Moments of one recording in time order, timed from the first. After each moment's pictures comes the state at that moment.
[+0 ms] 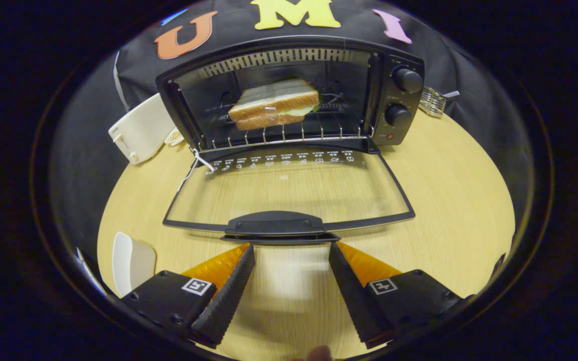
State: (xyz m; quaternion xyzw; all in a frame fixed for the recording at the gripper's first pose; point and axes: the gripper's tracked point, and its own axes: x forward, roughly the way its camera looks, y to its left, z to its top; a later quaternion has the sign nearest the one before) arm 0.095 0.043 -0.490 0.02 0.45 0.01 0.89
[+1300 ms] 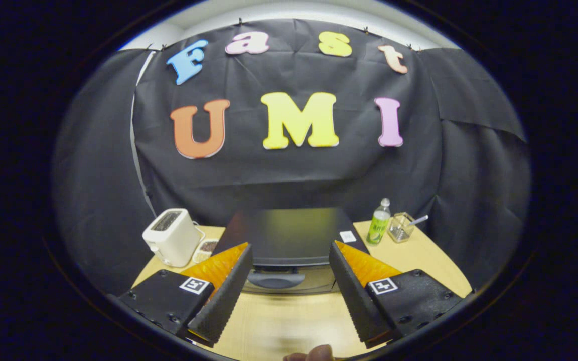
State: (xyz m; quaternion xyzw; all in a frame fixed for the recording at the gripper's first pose) arm 0.162 0.039 -0.141 0.00 0.16 0.00 0.99
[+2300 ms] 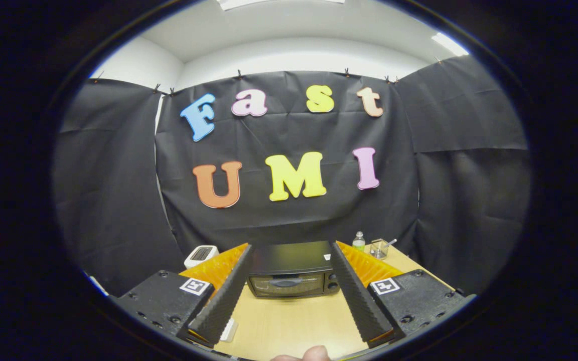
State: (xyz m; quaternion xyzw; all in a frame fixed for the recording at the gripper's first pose) arm -0.034 0.032 -0.031 0.03 0.06 0.00 1.00
